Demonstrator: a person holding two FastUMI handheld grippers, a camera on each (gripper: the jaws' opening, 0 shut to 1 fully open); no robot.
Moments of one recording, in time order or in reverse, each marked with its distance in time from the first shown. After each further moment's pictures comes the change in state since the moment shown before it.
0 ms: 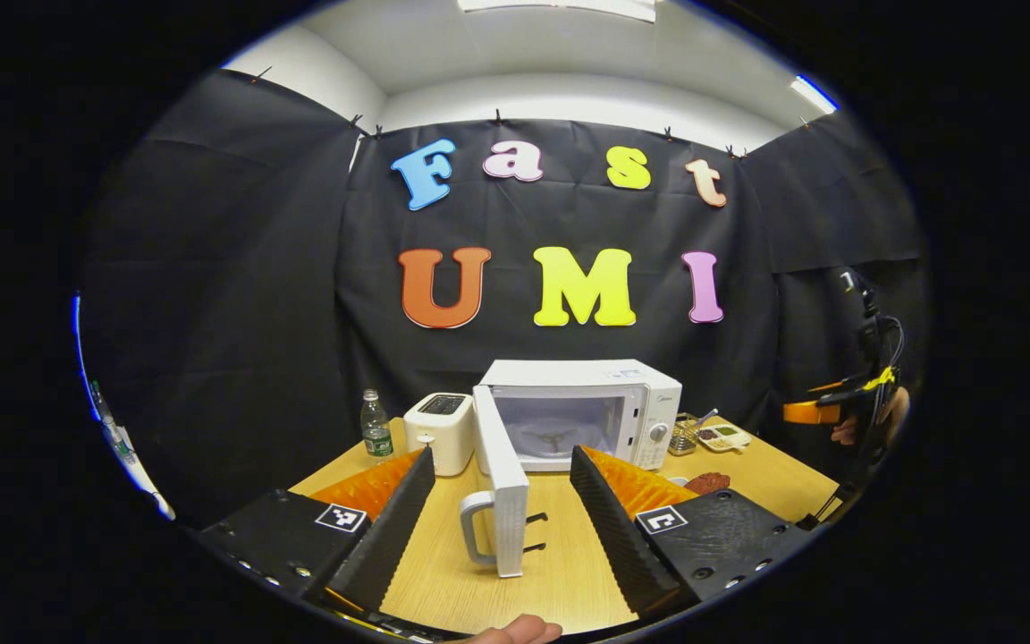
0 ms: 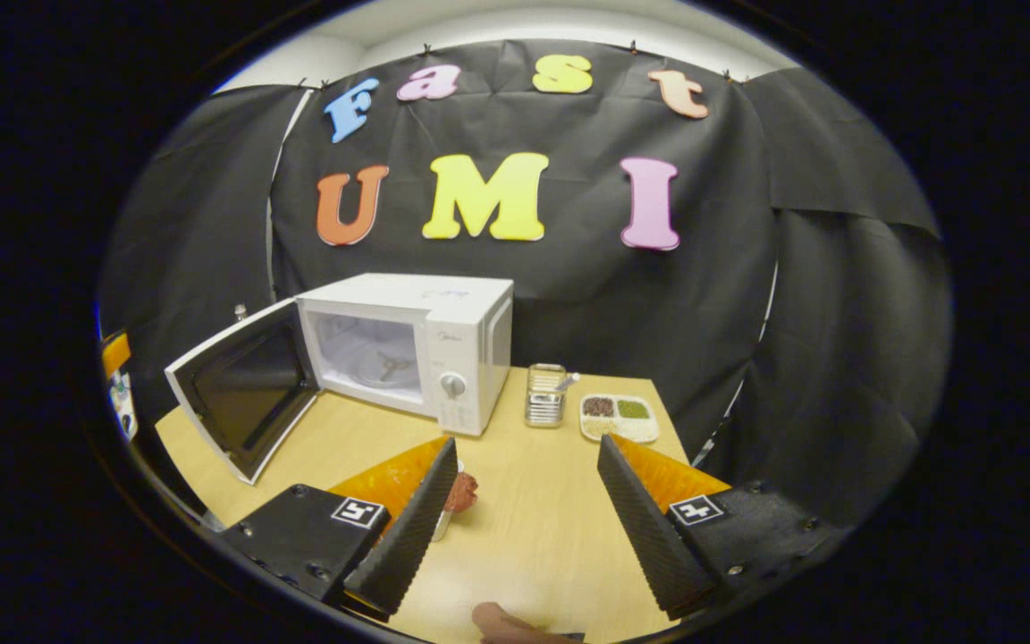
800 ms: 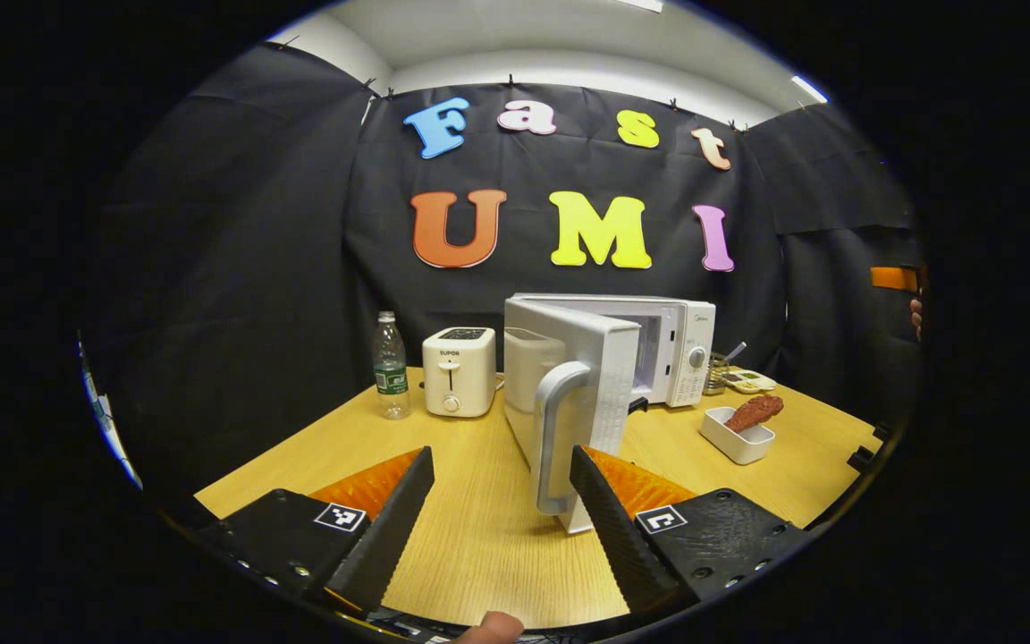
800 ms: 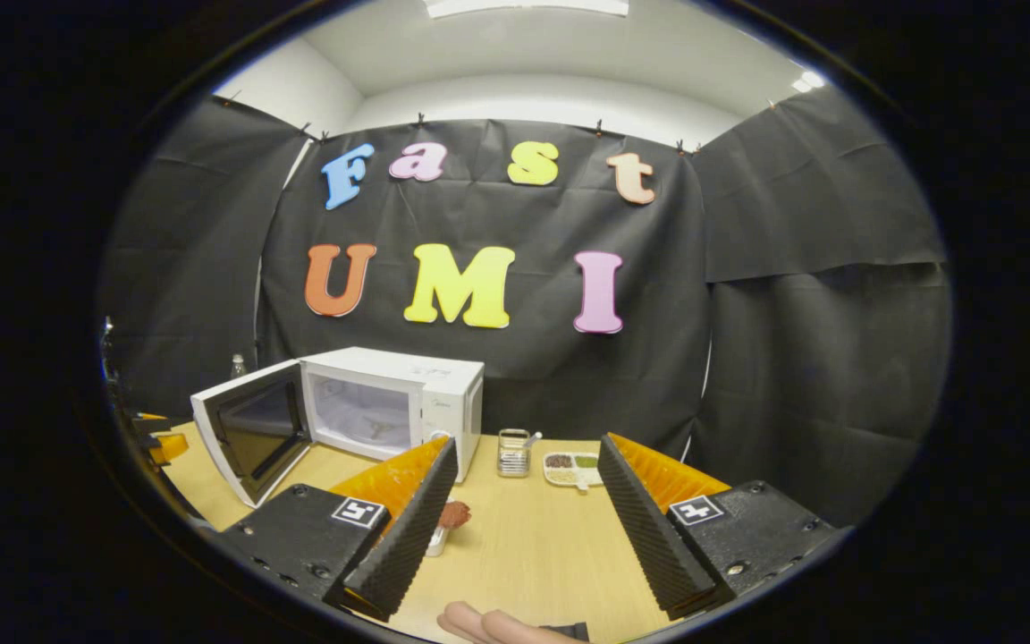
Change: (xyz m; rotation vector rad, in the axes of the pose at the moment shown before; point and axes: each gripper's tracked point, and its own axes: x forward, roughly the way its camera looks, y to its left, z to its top) left arm 0.007 0.083 -0.142 0.006 0.091 0.009; right arm -0.137 0.014 0.022 0.000 -0.355 -0.194
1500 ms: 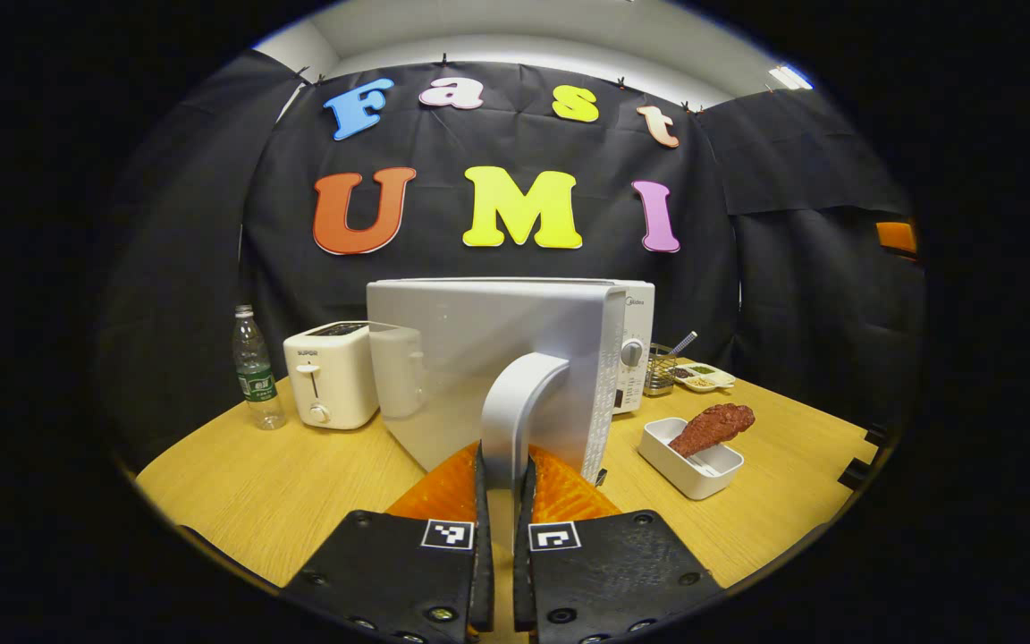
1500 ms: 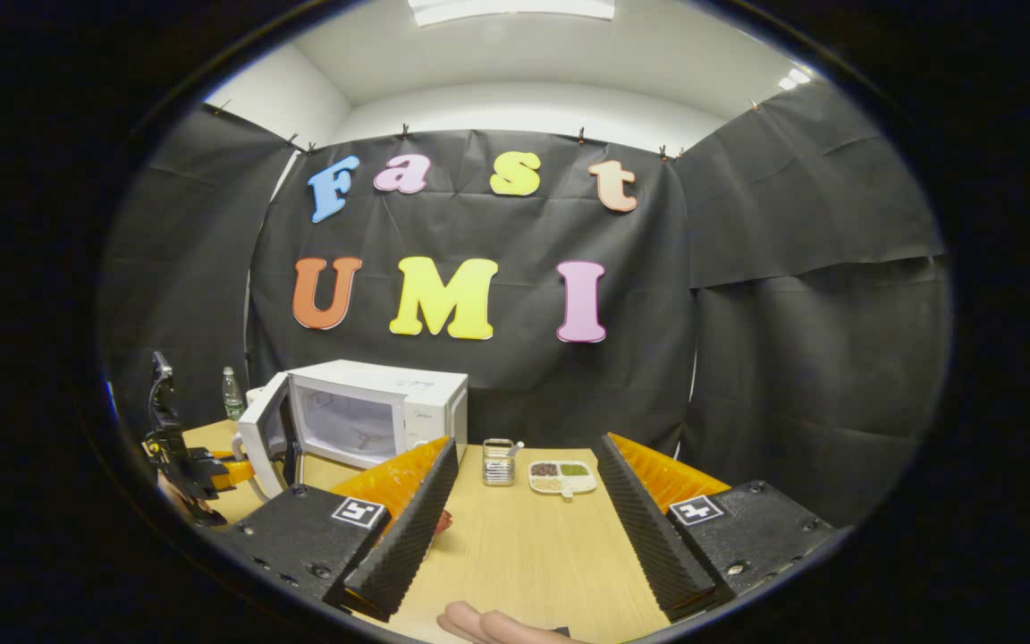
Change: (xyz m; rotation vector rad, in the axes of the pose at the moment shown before) left arm 0.105 -0.121 -0.021 0.021 0.038 -0.187; right arm -0.011 -0.028 0.013 0.019 -0.048 -0.033
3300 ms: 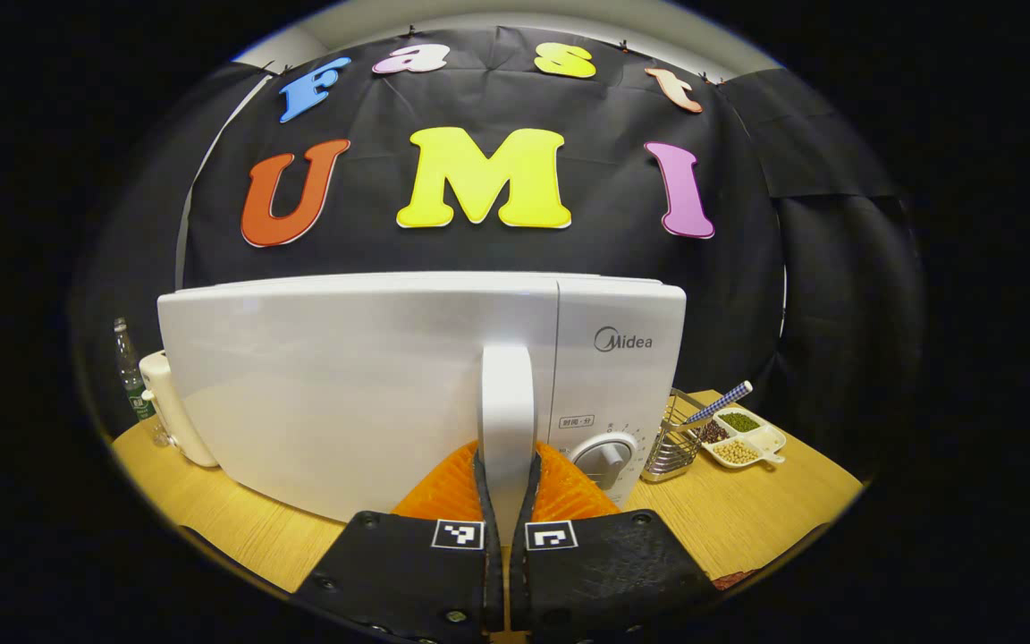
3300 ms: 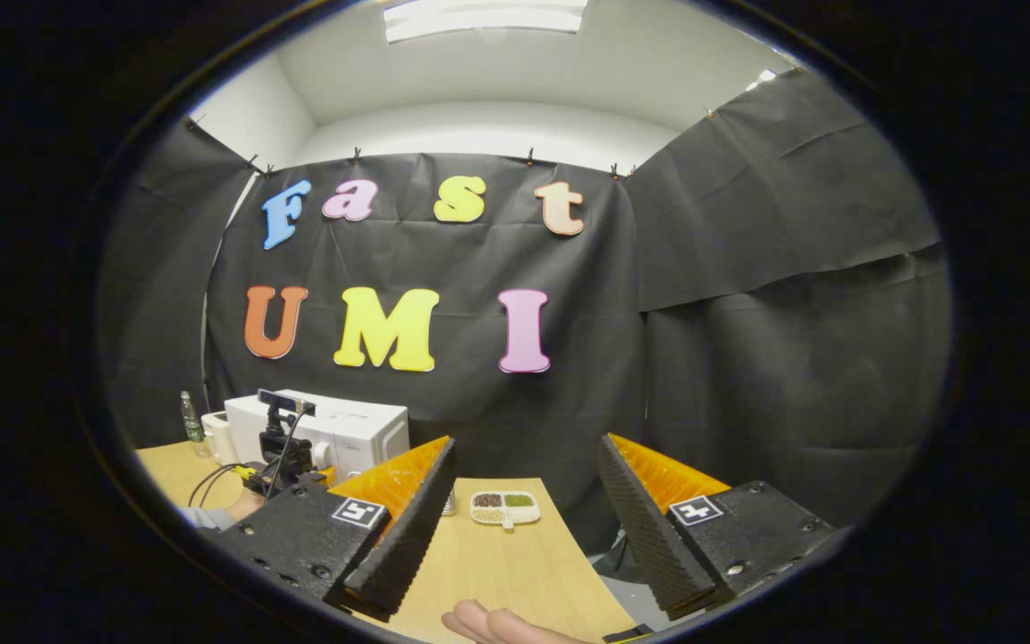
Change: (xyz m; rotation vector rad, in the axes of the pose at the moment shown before) left arm 0.252 -0.141 0.041 -0.027 0.030 0.053; right arm 0.017 -0.107 0.033 0.032 -0.095 -0.119
